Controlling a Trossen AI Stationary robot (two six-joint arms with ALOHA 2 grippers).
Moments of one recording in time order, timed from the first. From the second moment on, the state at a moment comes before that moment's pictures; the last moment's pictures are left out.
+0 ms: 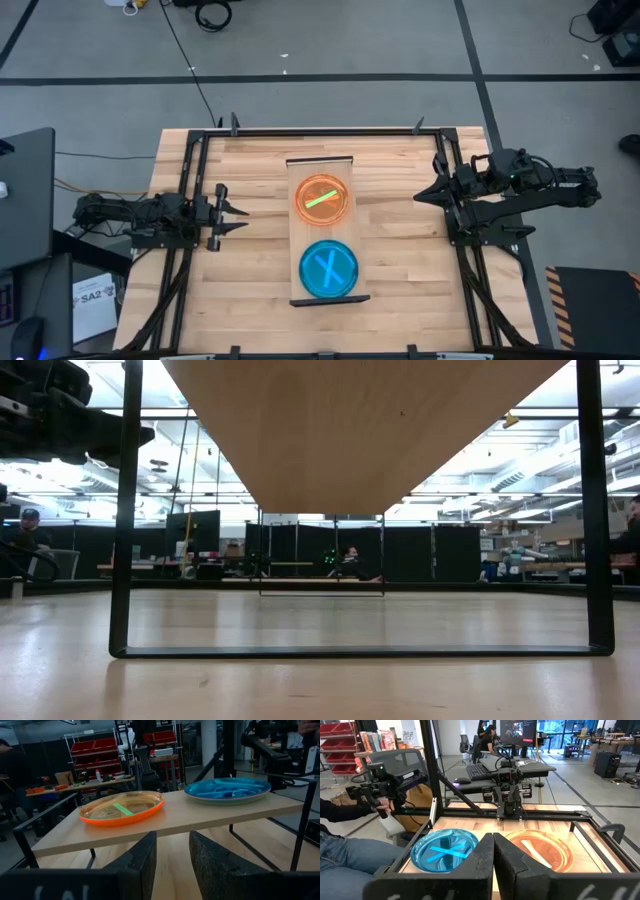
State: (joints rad) left arm -0.13 0.02 0.01 0.06 -0.08 0.12; right arm 0.08 0.47 0.74 -0.36 -0.10 0.02
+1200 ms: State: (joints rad) left arm -0.13 0.02 0.01 0.06 -0.08 0.12; right arm 0.08 0.29 0.15 0.11 -0.13 0.06
